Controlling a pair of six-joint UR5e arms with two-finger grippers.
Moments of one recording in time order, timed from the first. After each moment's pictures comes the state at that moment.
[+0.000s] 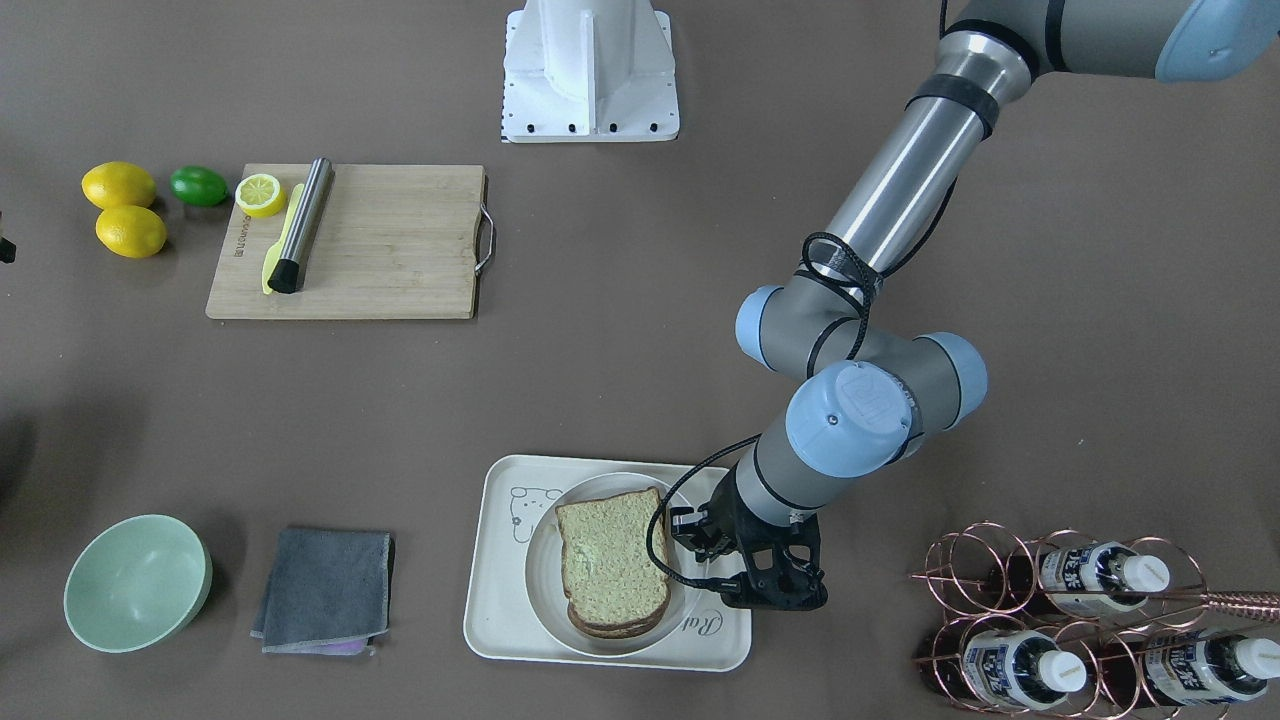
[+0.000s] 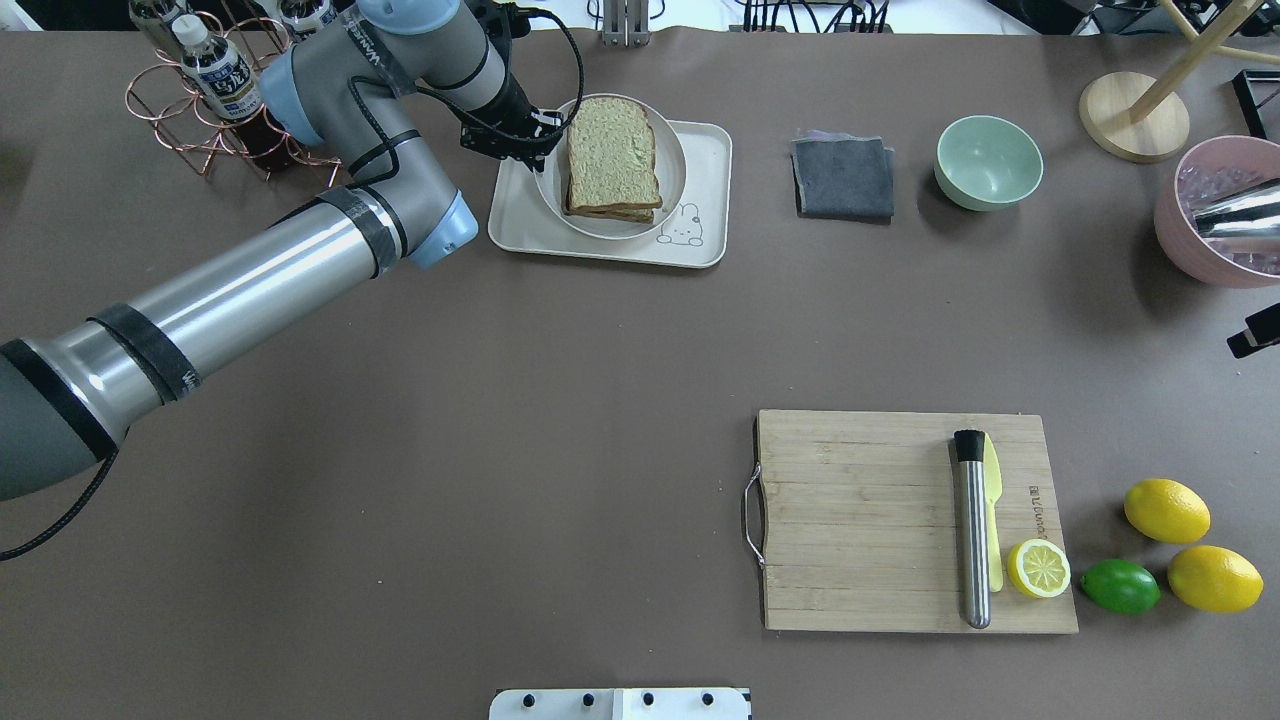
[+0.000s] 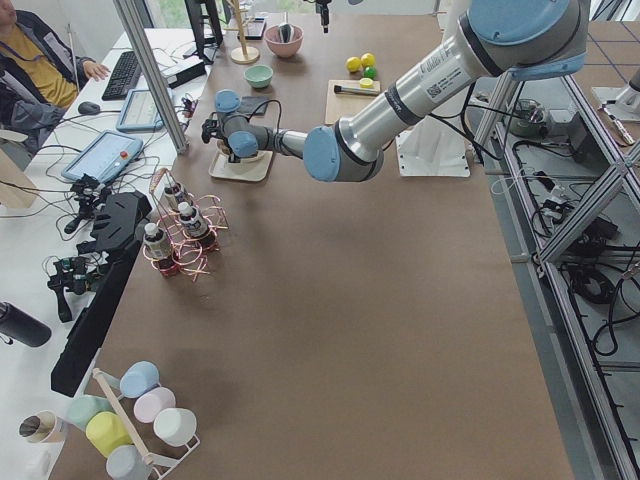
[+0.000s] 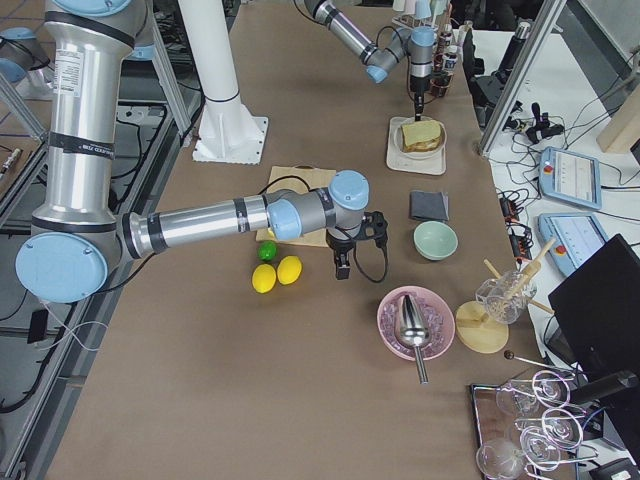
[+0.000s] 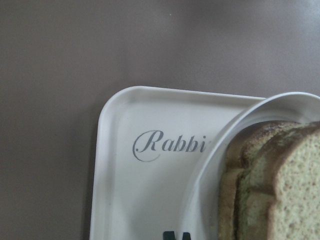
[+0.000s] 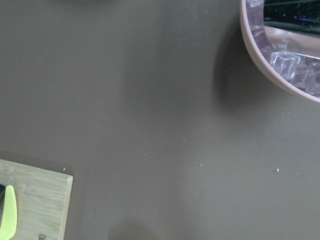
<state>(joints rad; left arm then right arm) -0.85 -2.65 -0.68 -2.33 -2.13 -1.04 1.26 -1.71 1.90 -1.47 2.39 0.27</state>
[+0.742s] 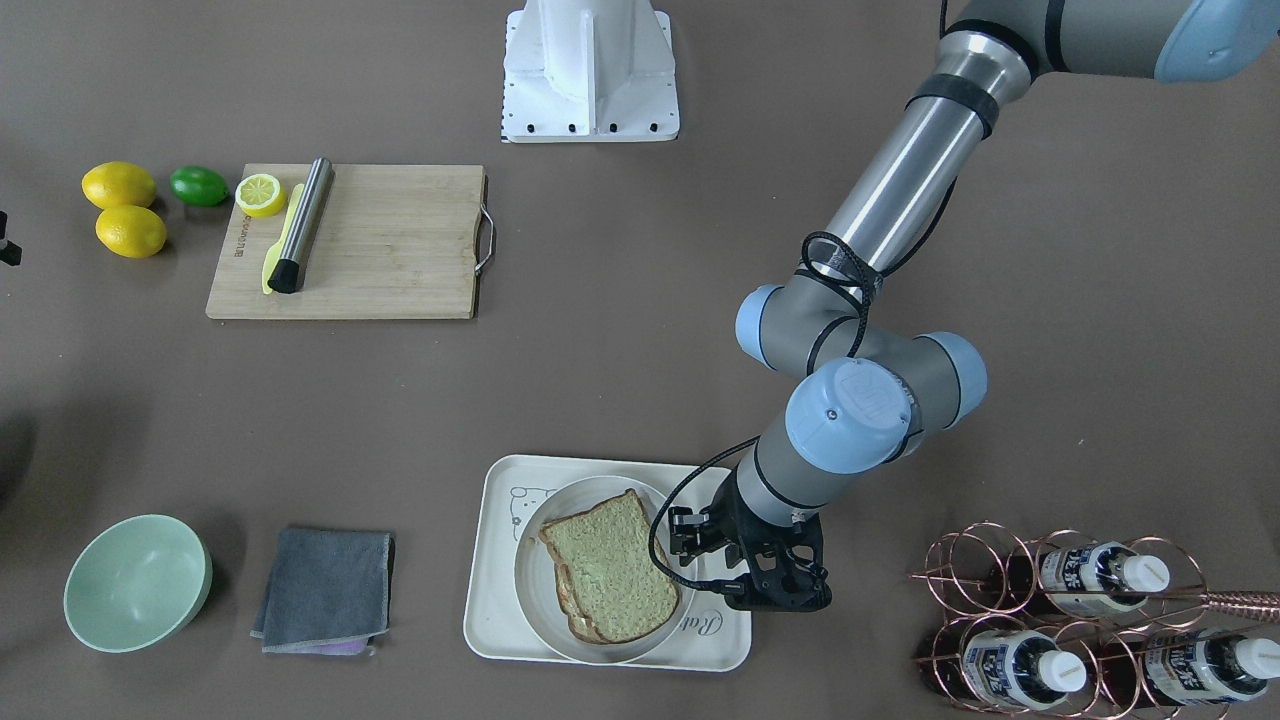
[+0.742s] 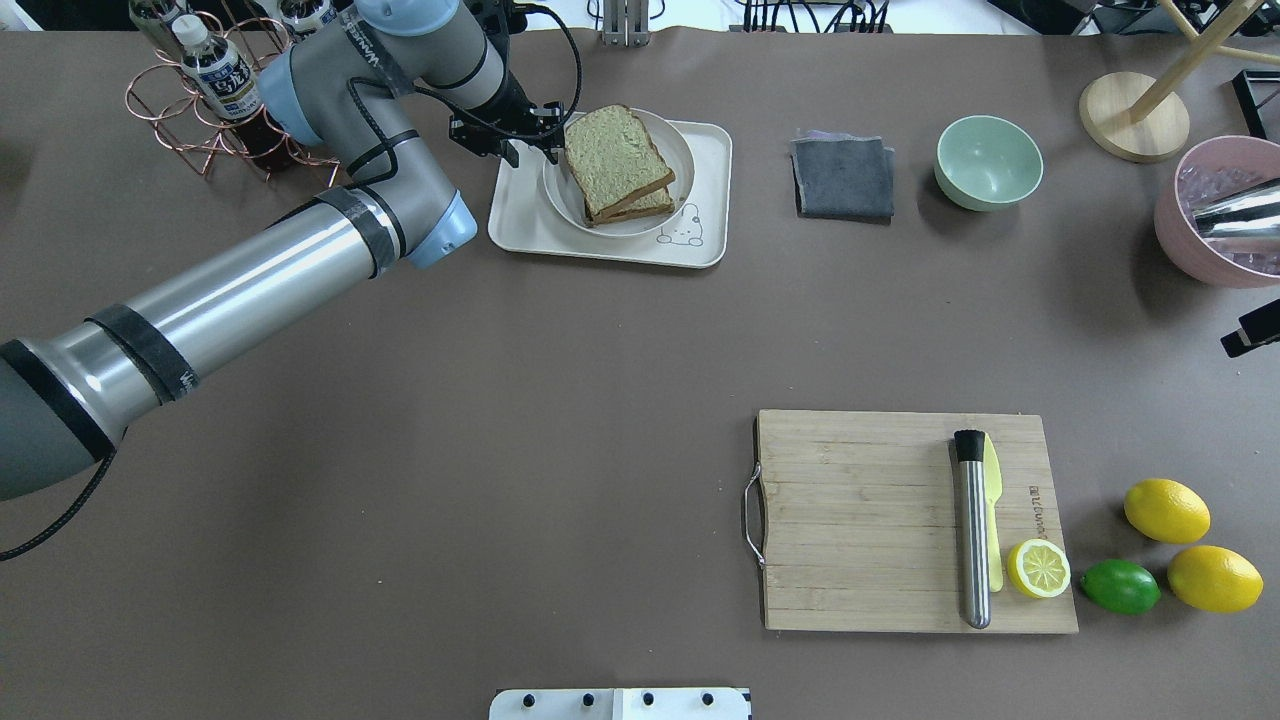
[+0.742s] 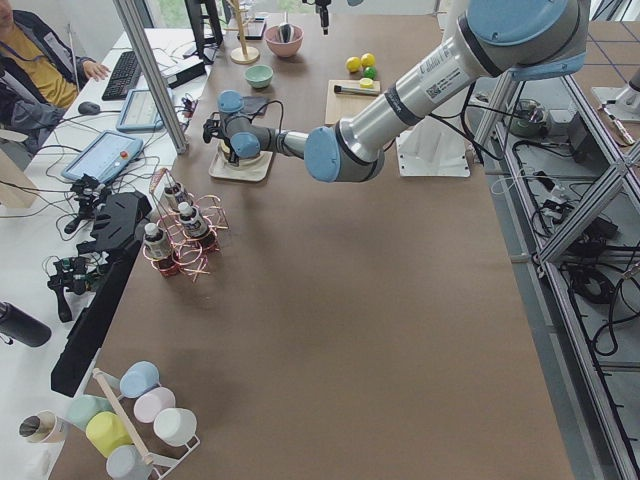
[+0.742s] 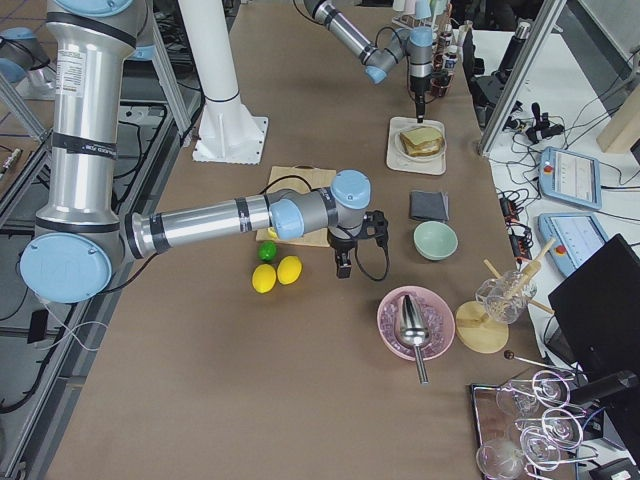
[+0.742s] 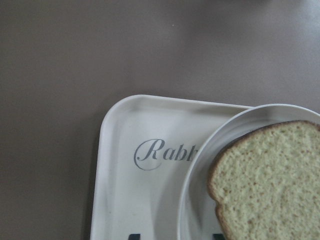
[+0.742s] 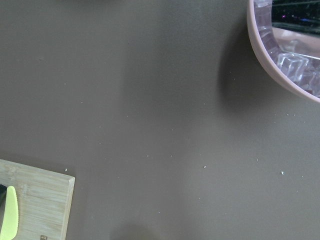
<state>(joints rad) -0.86 -2.63 -0.72 -2.32 -2.11 -1.05 1.26 -1.70 1.90 -1.46 2.39 0.27</state>
